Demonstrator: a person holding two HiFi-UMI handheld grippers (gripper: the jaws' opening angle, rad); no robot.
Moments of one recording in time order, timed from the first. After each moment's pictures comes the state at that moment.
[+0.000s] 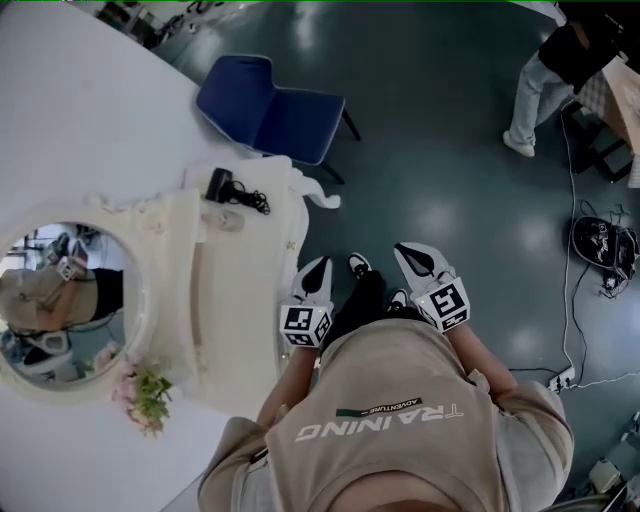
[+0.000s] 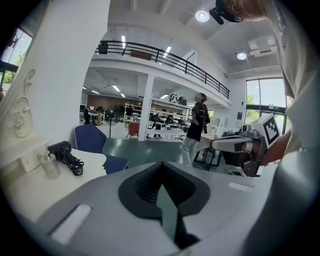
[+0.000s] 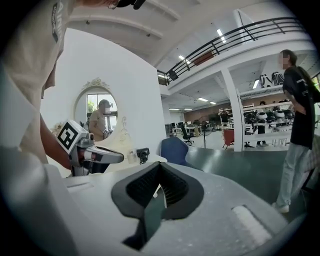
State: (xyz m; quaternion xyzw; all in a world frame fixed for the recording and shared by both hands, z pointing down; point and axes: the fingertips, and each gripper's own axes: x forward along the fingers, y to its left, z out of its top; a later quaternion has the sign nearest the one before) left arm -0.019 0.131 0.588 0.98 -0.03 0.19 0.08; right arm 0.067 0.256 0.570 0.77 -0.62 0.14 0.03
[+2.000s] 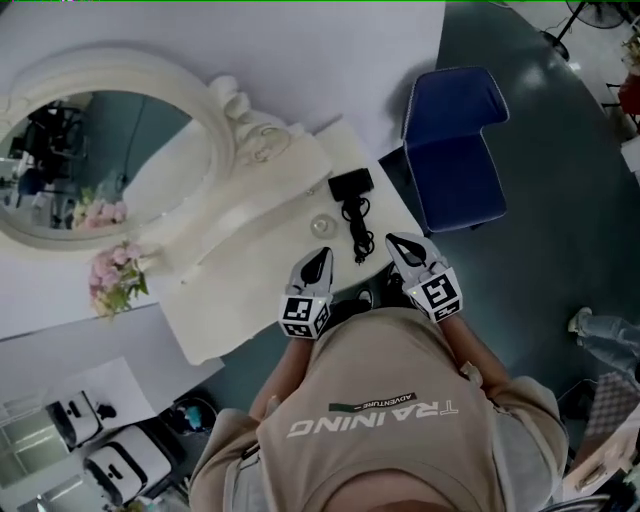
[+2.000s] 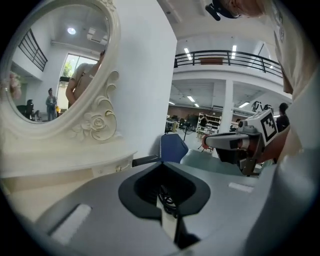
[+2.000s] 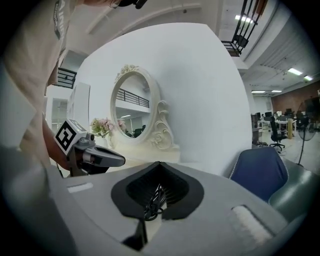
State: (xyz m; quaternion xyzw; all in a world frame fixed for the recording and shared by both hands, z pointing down) left arm -0.039 -0.155 0.575 0.86 -0.47 0.13 0.16; right arm 0.092 -0.160 0.550 0.39 -0.91 0.10 0.10
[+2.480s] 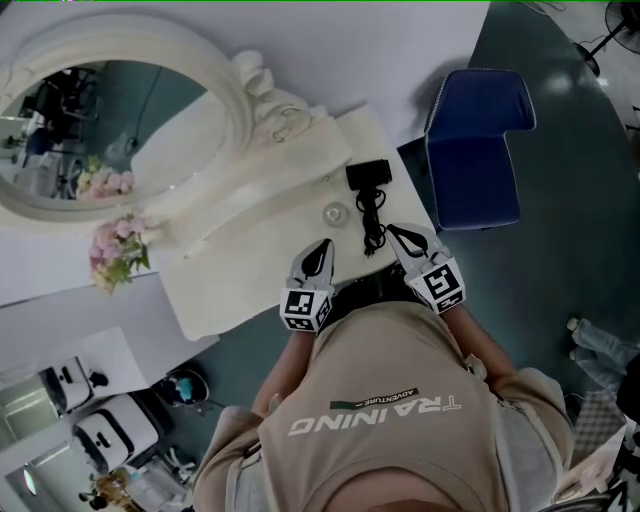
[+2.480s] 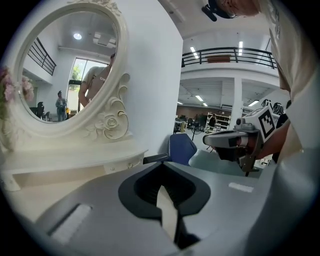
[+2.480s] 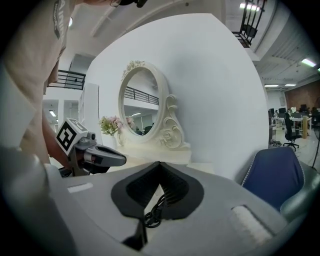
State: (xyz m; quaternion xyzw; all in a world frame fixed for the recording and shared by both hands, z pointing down) left arm -0.066 -0.158 0.581 0.83 -0.51 0.14 0.16; right arm 0.059 -0.180 0.555 0.33 -0.93 0.10 0.11
